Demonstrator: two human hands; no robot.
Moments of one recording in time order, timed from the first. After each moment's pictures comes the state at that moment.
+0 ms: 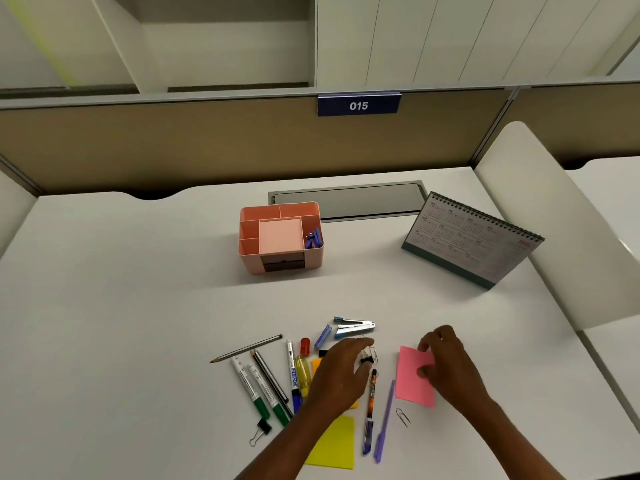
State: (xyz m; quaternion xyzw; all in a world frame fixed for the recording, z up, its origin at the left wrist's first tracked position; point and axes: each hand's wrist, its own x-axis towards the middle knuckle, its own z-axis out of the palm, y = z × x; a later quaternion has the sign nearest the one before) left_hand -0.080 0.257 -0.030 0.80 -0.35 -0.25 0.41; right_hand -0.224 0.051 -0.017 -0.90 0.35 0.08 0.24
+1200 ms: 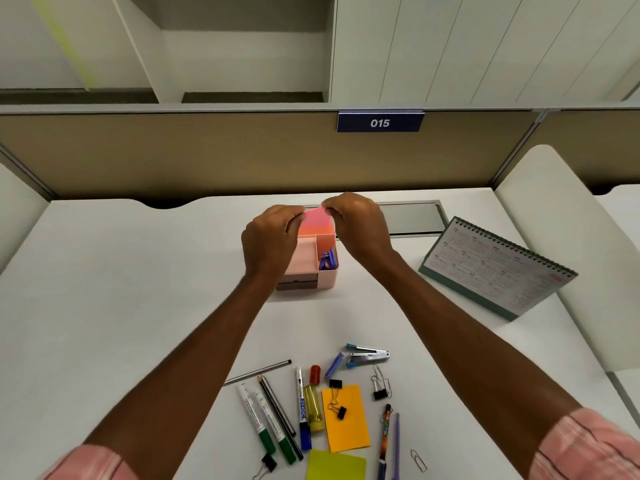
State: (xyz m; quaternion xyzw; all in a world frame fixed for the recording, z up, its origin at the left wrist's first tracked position) left_hand 0.174 0.224 0.107 0.85 -0.29 0.21 0.38; right_hand 0.099 0.062 0.126 -0.94 0.11 -0.28 0.16
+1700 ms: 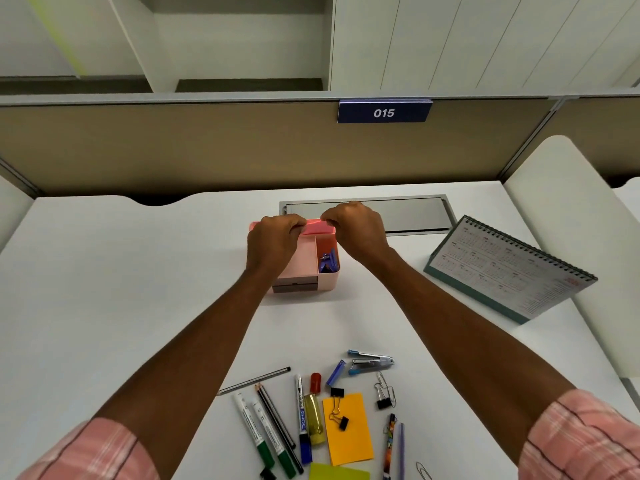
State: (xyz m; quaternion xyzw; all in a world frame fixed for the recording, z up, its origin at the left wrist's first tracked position) left_hand 0.209 0.204 0.066 0.90 -0.32 0.08 0.29; right_hand 0.130 0.035 0.079 -0.98 0.12 -0.16 0.10
